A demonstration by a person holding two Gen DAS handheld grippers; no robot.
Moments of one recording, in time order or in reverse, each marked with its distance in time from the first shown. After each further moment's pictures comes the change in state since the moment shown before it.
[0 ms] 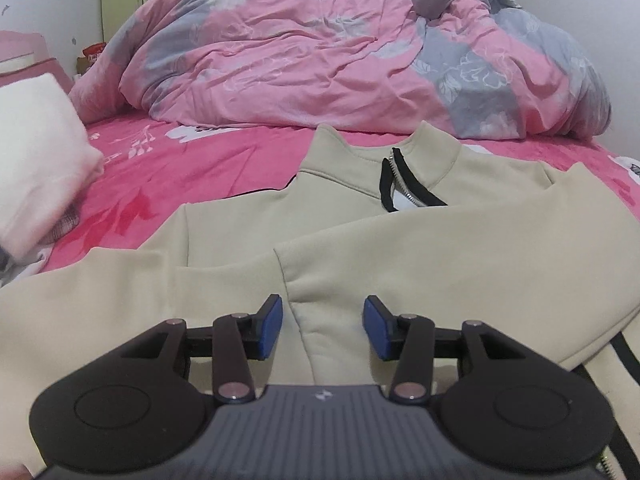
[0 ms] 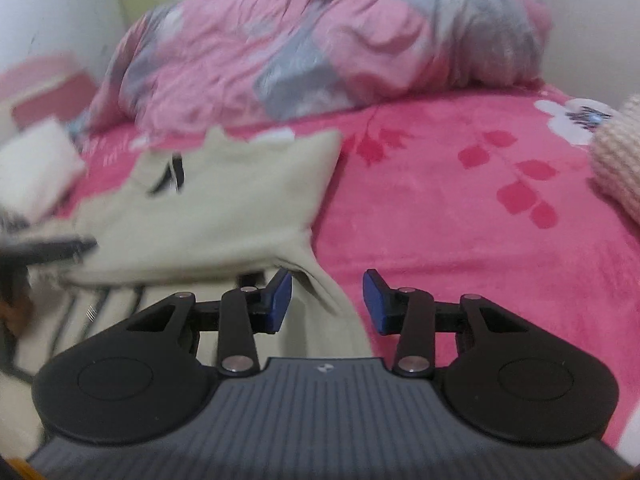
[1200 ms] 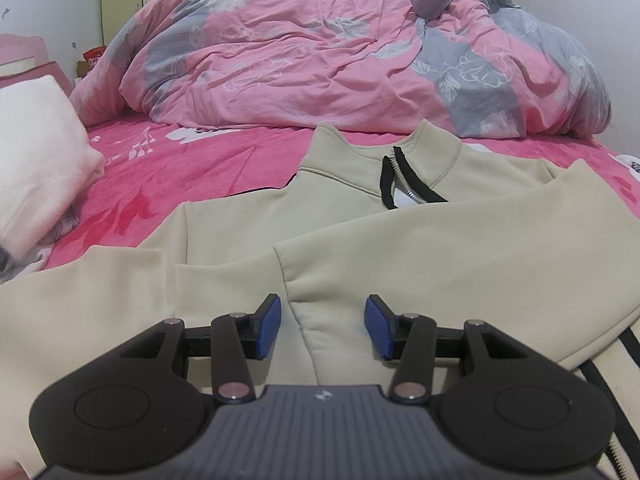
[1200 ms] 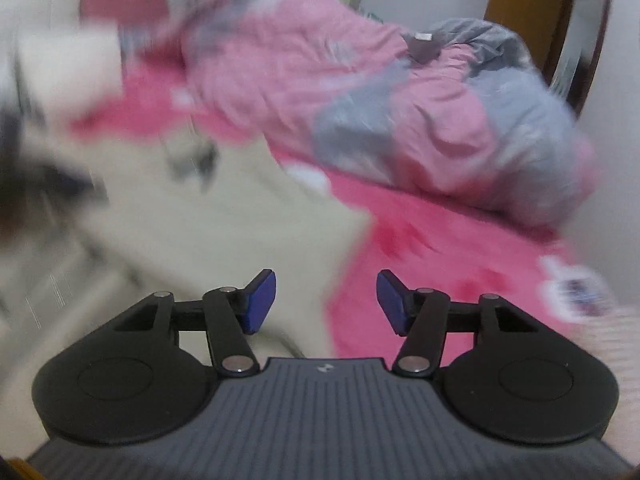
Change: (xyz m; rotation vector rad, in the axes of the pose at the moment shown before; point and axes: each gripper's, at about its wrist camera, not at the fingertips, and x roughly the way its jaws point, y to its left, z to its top) left arm 0.001 0.002 -0.003 0.003 -0.009 0.001; right arm -0.013 0.065 0.052 -0.405 -0.083 -0.019
